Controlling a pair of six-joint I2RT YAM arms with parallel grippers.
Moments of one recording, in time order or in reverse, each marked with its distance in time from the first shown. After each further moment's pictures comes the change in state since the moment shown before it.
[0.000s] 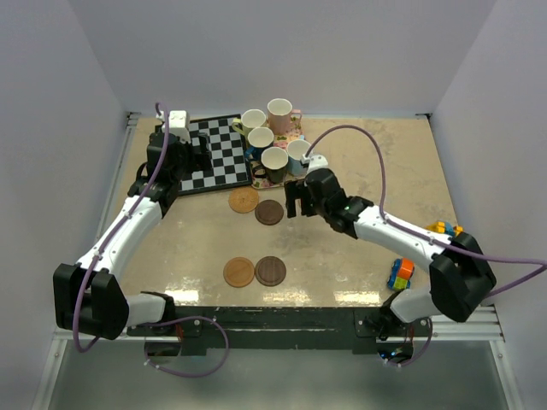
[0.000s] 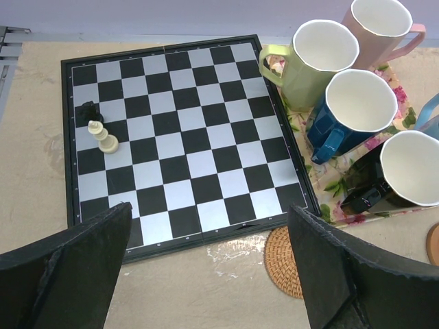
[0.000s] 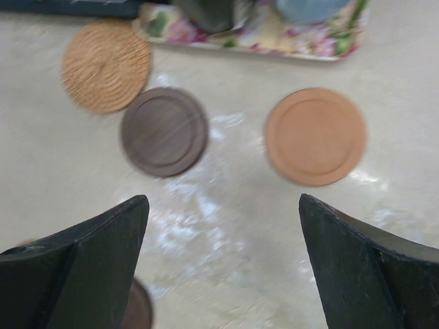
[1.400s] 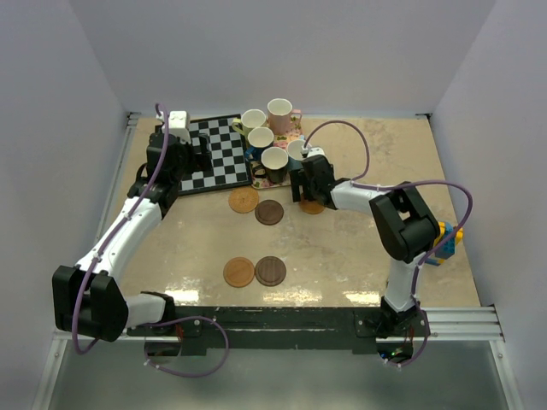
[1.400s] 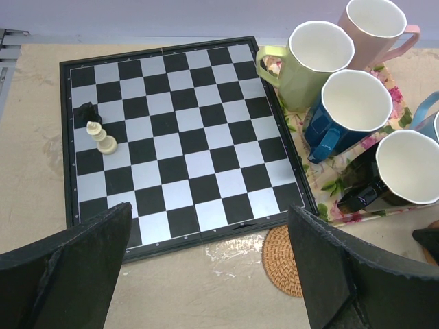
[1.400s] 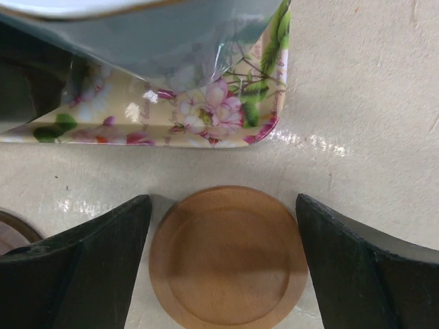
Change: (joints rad) left arm -0.005 -0.011 -0.005 0.000 0.001 0.000; right arm -0.252 0.517 0.201 0.182 0.023 -0.140
